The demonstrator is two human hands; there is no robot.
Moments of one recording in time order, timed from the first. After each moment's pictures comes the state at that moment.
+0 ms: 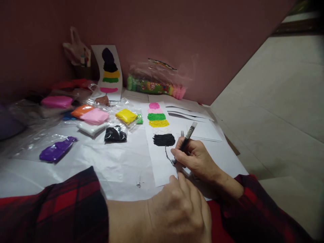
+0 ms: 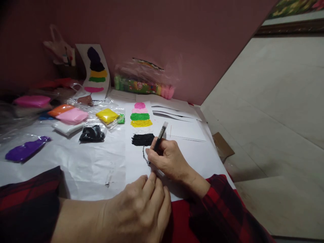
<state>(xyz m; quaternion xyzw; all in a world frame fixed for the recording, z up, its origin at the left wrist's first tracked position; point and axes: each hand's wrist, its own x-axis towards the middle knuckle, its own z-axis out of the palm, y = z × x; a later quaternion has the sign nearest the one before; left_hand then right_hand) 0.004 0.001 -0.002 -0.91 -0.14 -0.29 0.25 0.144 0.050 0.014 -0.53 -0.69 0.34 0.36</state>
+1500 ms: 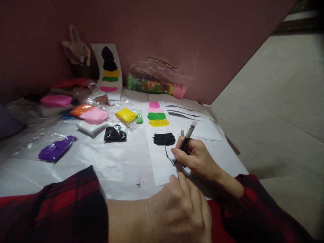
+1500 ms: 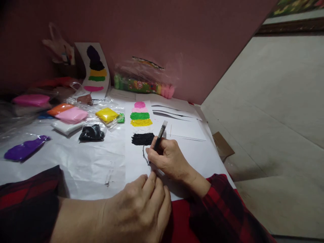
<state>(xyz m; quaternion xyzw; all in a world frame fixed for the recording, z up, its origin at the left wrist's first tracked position) 0.003 0.003 0.000 -0.92 -0.12 -0.28 0.24 0.144 0.049 0.015 -0.54 -0.69 0.33 0.35</state>
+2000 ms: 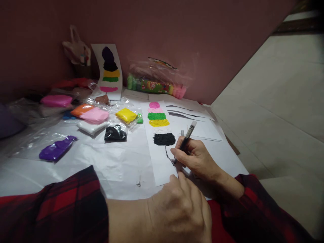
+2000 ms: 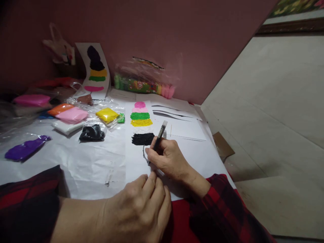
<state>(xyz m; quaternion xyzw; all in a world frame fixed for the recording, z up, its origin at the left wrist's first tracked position) 0.003 0.004 0.000 -0.92 -0.12 -0.28 0.25 0.143 0.049 0.014 -0.53 -0.68 0.35 0.36</state>
